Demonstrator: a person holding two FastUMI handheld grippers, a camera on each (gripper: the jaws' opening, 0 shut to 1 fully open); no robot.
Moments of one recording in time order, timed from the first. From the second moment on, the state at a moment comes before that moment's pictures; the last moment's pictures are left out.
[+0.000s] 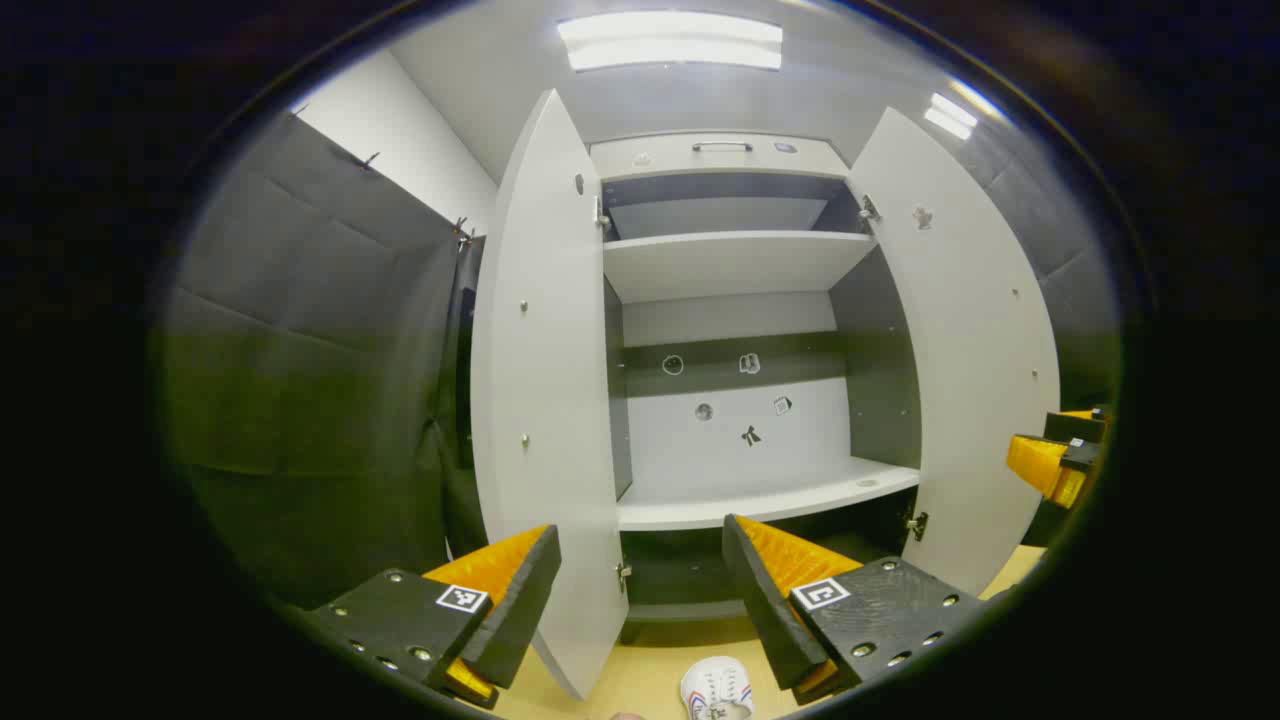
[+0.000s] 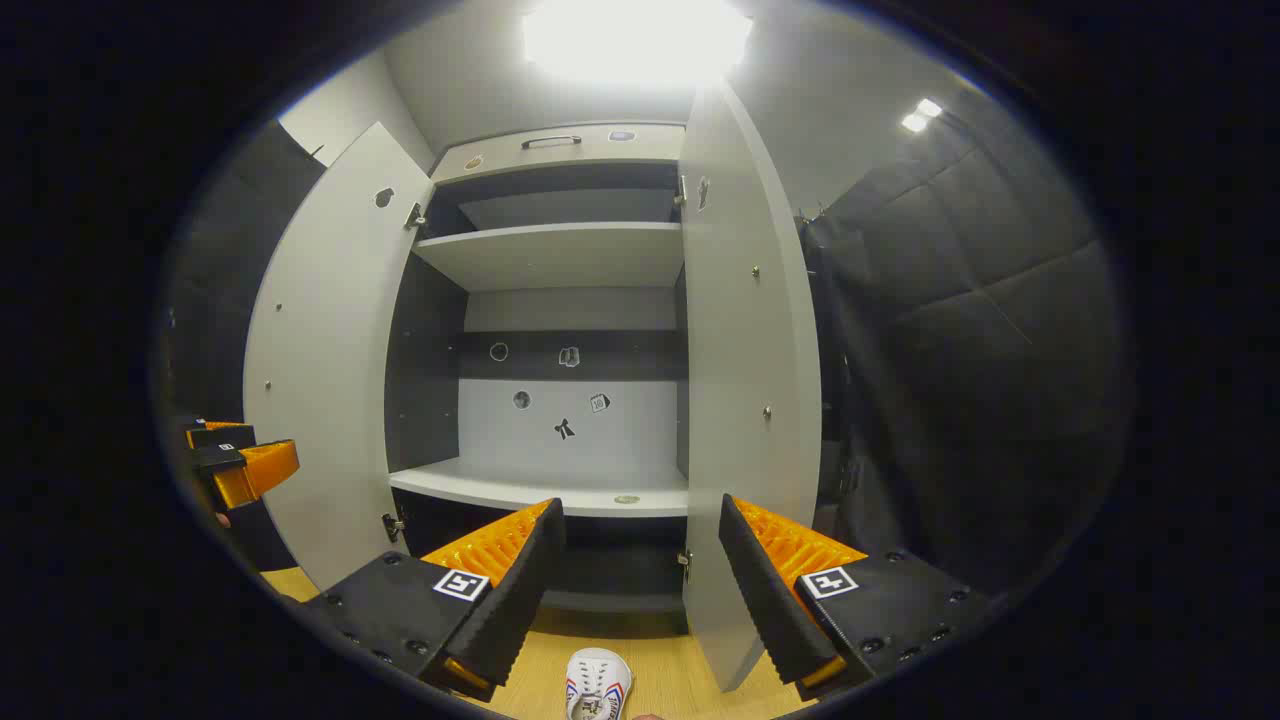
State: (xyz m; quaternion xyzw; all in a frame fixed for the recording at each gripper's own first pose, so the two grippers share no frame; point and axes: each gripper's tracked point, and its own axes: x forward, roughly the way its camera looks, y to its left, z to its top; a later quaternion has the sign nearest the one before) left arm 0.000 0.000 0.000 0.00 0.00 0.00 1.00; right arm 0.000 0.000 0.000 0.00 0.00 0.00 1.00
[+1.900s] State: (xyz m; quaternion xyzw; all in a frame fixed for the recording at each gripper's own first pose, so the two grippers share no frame) left arm -0.057 0.053 0.009 0.04 0.00 0.09 1.00; right arm 0.069 0.061 -0.188 -0.02 0.23 0.10 0.97
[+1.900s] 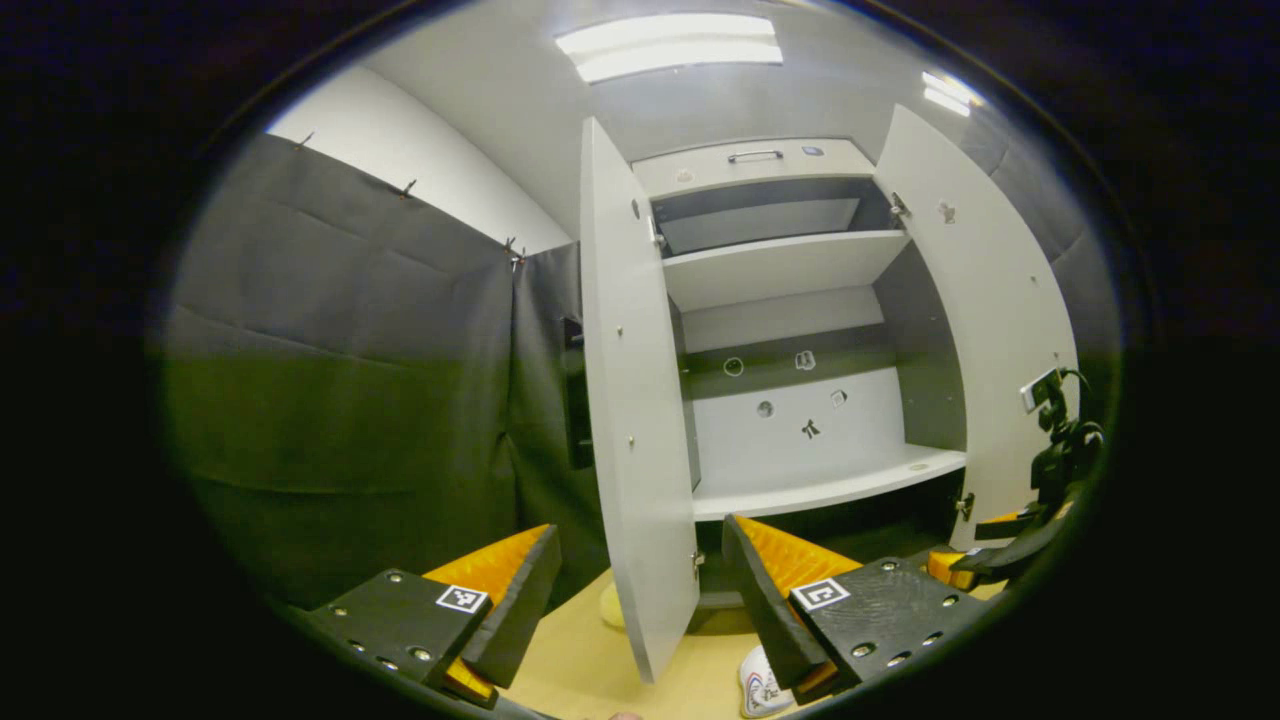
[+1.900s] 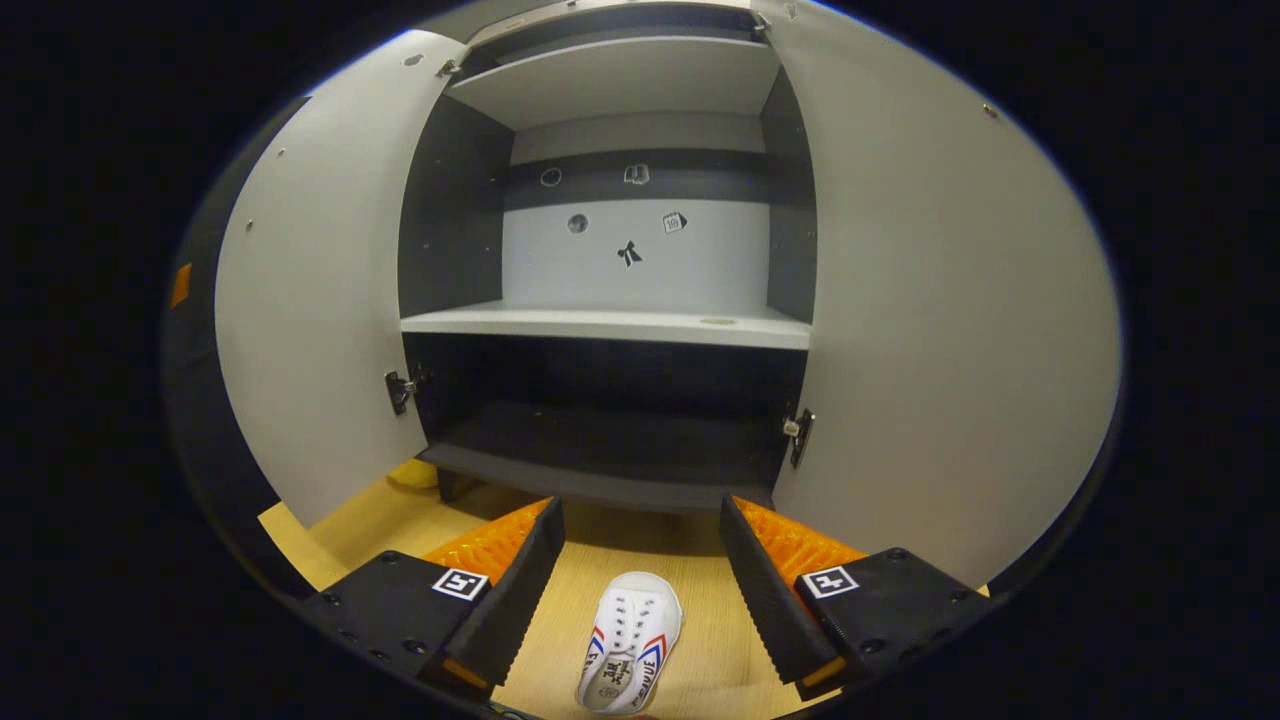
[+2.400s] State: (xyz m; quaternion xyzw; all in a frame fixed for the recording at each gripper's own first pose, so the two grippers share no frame) left arm -0.067 0.074 0.000 0.04 0.02 0.12 0.99; right arm 0.050 0.081 -0.296 0.01 0.39 0.13 0.91
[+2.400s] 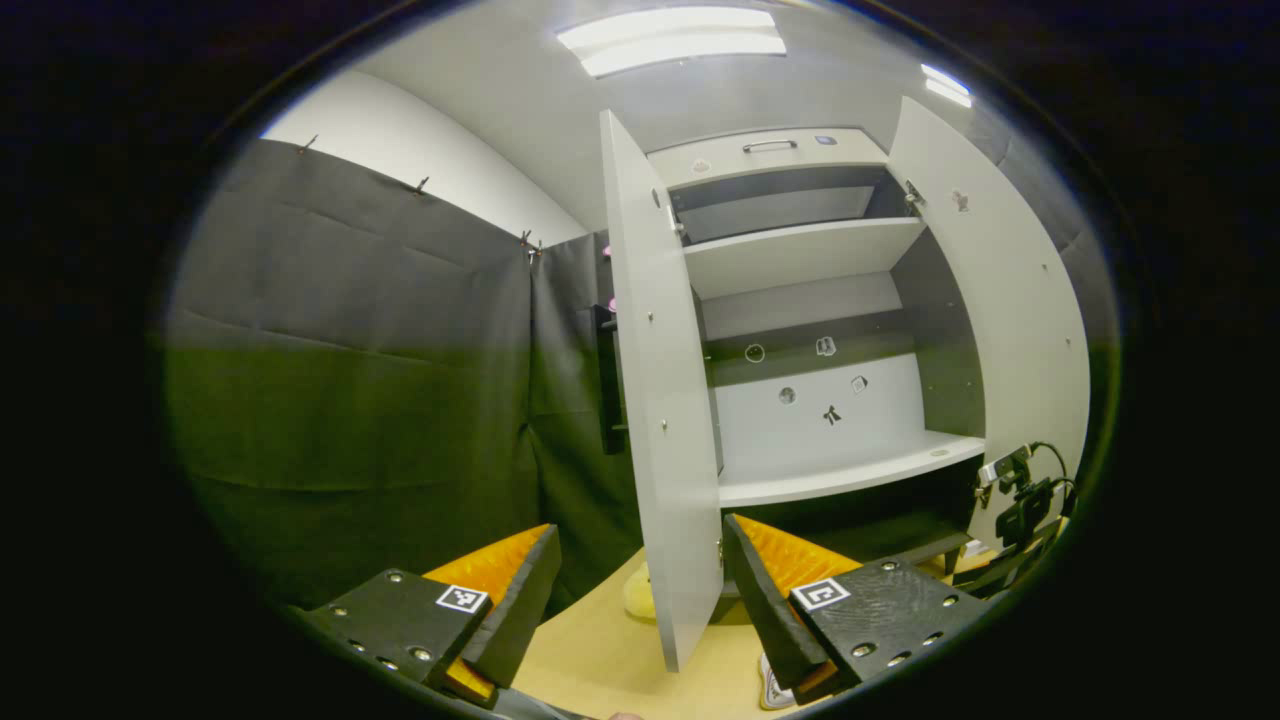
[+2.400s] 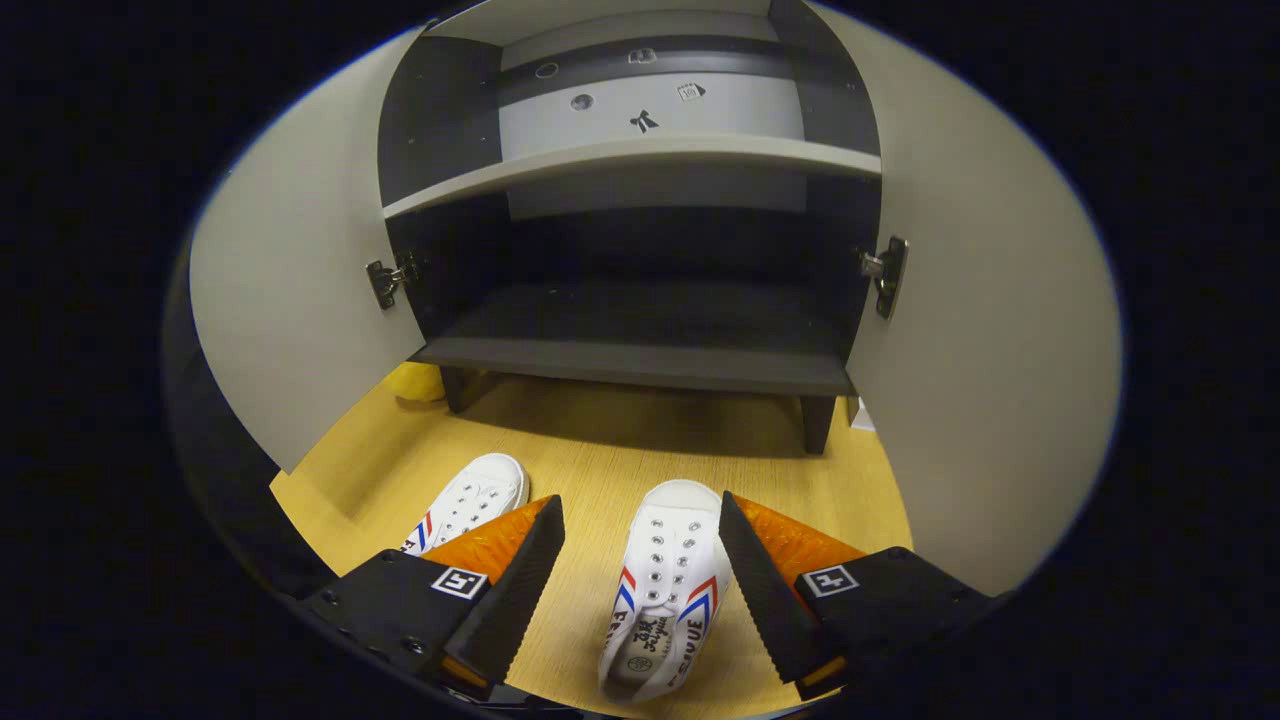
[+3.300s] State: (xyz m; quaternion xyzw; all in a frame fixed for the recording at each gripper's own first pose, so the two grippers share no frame) left arm -0.085 0.096 -0.006 0.05 0.03 0.16 0.99; right arm 0.017 0.099 -0.388 -0.01 0.53 0.13 0.84
